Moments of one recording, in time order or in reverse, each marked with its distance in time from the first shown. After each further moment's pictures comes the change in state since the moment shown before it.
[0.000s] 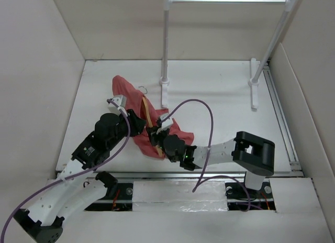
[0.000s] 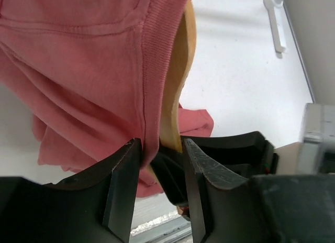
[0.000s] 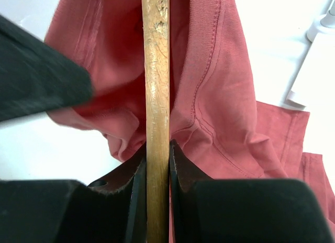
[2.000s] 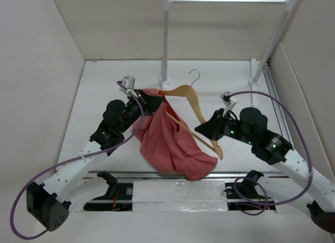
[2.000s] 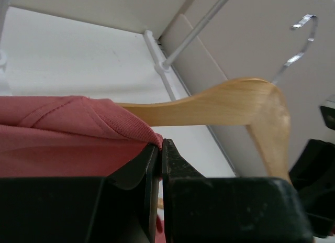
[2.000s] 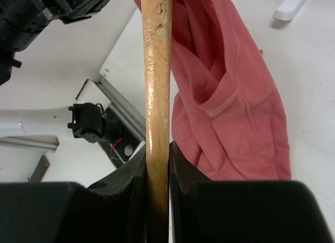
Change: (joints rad) left arm 0.003 0.263 0.006 0.664 0.185 -0.114; right arm -0.515 -1.003 0.035 -1.279 -0.896 0.335
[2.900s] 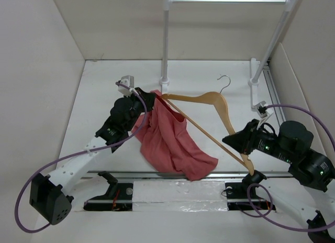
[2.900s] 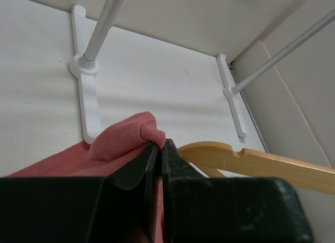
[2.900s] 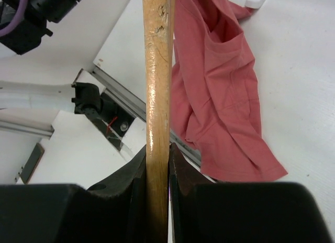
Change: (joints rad) left arm -0.002 0.069 0.001 -0.020 -0.293 0.080; right arm -0.105 -0.210 0.213 -0.458 -0.038 -0.079
